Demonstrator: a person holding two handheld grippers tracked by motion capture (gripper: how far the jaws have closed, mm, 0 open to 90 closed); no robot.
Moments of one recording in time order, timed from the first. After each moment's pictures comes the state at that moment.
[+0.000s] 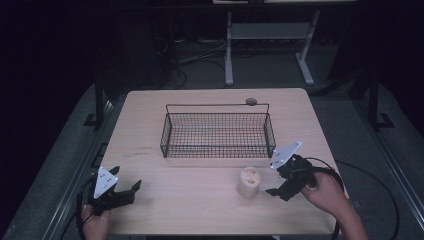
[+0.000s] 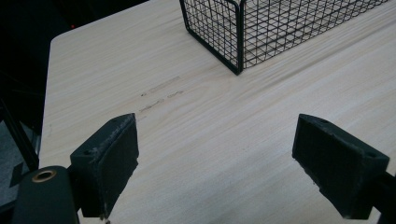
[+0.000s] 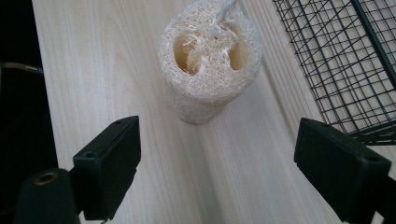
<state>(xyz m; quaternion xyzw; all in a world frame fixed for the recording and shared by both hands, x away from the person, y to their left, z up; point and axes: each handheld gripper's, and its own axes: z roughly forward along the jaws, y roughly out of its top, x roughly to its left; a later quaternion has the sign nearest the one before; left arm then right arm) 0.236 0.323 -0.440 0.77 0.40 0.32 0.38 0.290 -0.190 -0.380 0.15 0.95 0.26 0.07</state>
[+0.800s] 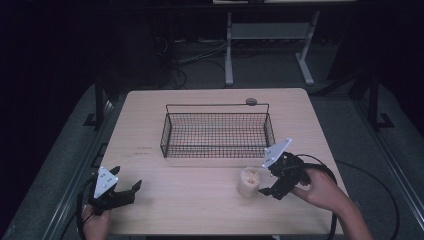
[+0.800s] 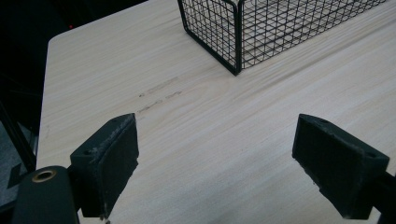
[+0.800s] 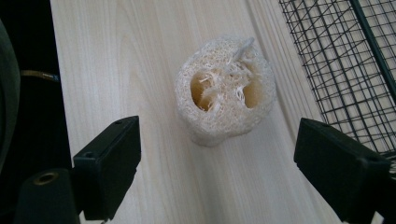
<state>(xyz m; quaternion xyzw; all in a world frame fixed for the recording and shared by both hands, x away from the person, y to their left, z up) 0.237 0.322 -0.440 0.77 0.40 0.32 0.38 0.293 -0.168 -0.370 0.13 0.96 0.25 0.06</state>
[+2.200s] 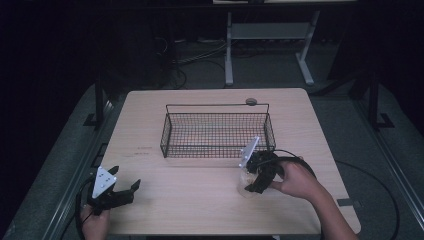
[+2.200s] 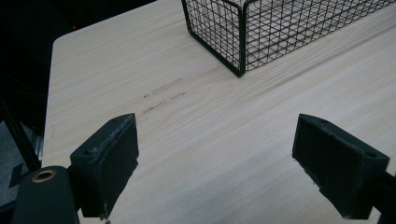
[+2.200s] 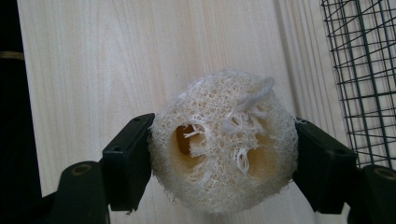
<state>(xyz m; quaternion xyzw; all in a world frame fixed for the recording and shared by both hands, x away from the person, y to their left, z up) 0.236 0.325 -0.439 0.77 0.40 0.33 0.38 0.321 -0.119 -0.395 0.10 0.98 0.18 0.02</state>
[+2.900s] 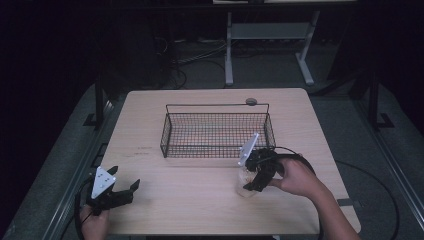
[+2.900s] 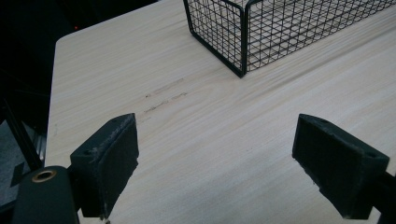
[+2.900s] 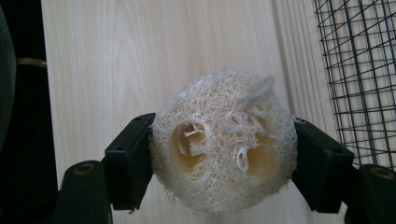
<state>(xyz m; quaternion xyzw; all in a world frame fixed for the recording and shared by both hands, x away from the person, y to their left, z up) 0.235 0.326 -0.438 0.77 0.40 0.33 0.38 0.320 -0.116 -0.380 0.09 0.98 0.19 0.02</state>
